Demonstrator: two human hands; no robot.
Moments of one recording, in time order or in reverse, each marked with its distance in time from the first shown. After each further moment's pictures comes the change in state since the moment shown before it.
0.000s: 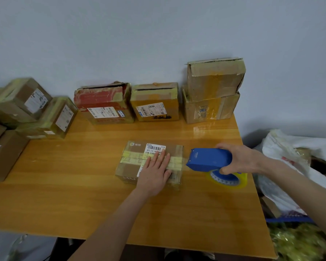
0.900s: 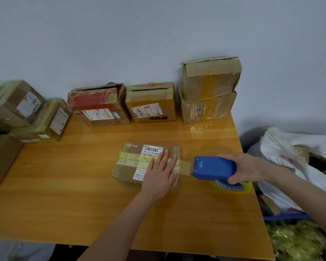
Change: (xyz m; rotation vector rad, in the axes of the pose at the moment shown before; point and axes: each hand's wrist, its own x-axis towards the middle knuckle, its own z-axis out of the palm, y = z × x) left_hand 0.011 0.025 0.002 -0.004 0.007 0.025; right_hand -0.003 0.038 0.012 -0.012 -0.110 0.015
